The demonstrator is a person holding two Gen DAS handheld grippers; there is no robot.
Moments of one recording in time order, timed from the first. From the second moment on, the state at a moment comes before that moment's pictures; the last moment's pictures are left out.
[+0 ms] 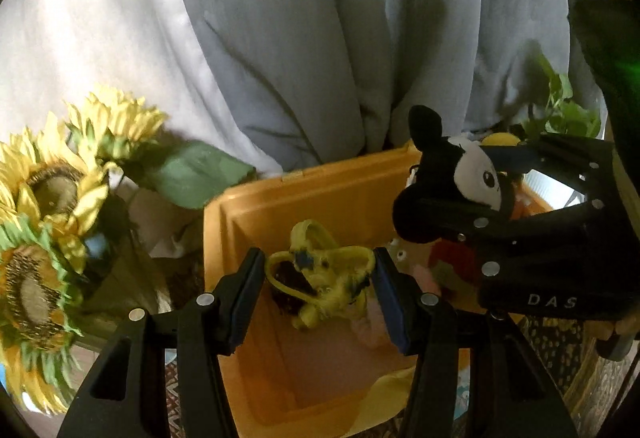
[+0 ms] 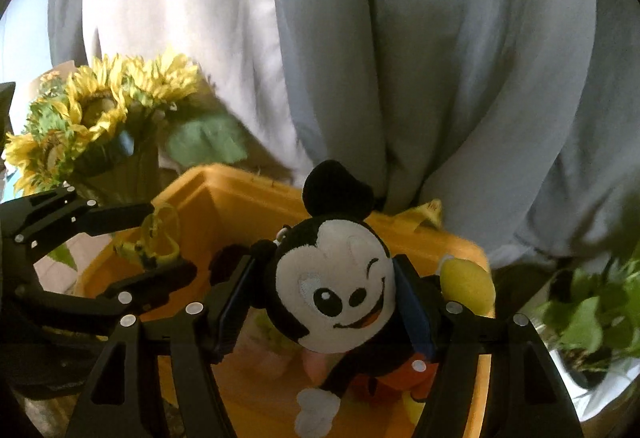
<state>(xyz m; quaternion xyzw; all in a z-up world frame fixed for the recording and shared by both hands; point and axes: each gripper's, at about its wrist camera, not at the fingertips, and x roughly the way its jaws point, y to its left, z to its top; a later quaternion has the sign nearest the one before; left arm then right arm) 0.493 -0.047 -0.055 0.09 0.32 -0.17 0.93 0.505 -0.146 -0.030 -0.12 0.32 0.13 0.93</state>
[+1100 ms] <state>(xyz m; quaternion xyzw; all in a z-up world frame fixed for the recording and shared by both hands) 0.417 -0.015 0.004 0.05 0.23 -0.10 0.97 0.433 -0.160 0.015 -0.04 0.26 0.04 0.96</state>
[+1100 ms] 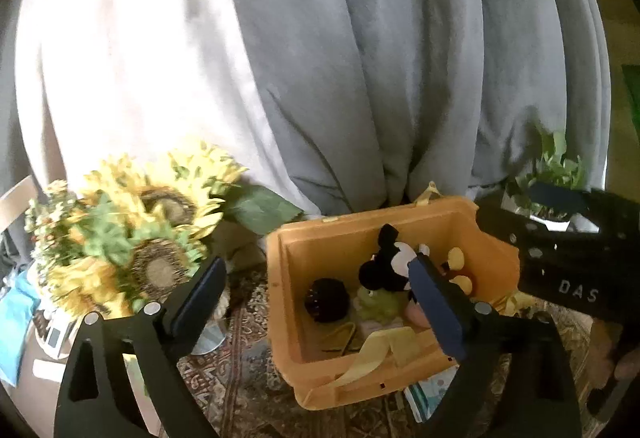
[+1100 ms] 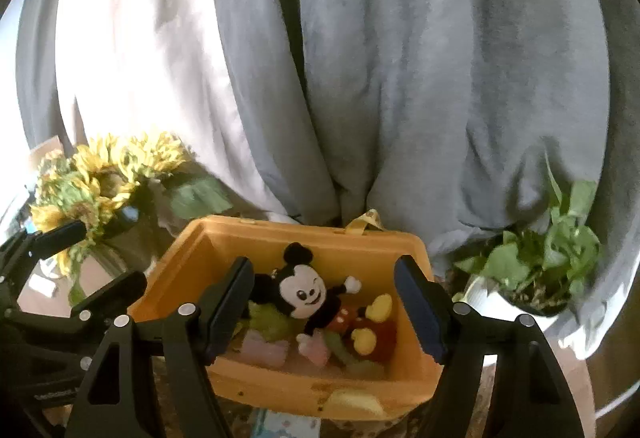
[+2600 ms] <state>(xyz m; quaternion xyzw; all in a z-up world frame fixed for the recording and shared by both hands) 0.384 0.019 -0.135 0.08 0.42 0.01 0.91 0.400 -0.139 -0.147 0.01 0.46 0.06 0.89</state>
